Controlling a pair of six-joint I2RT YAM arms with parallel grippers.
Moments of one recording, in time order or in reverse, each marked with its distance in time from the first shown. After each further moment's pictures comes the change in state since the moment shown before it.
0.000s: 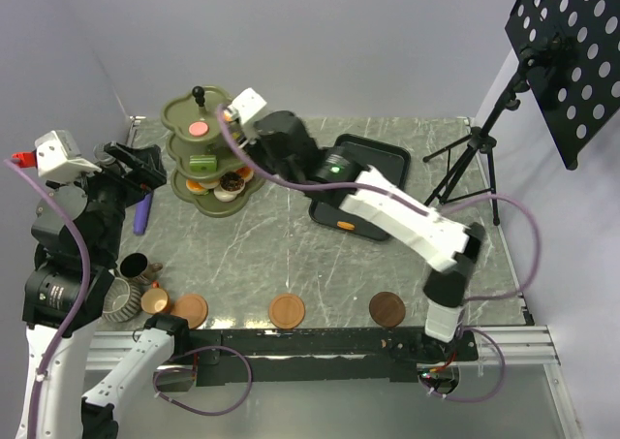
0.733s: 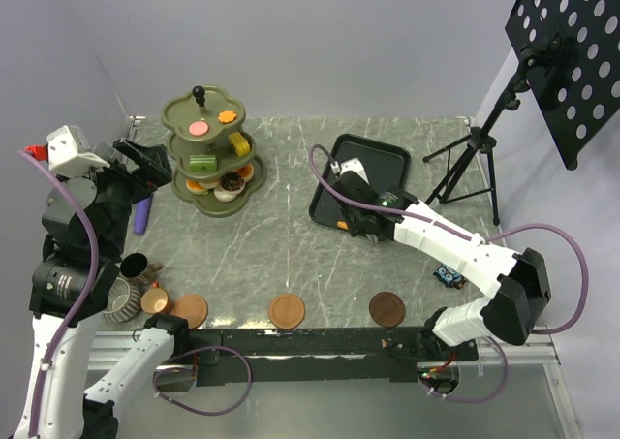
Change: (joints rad) left arm 0.000 0.023 -0.019 0.006 0.011 -0.003; right arm -0.218 -0.430 -0.838 -0.227 0.055 0.454
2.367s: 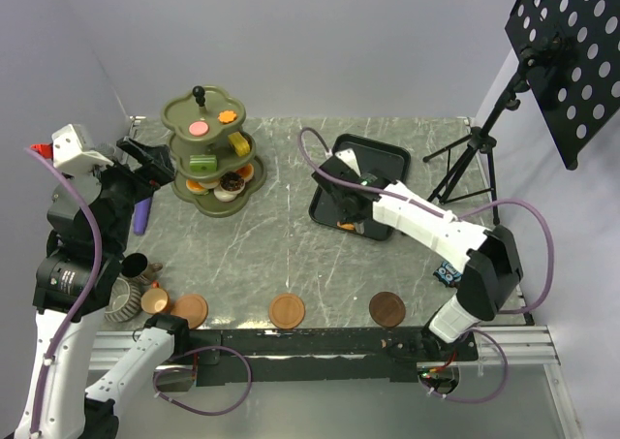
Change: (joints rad) left arm 0.005 0.013 -0.013 0.002 0.009 -0.014; right arm -0.028 0.197 0.143 -0.090 -0.004 0.140
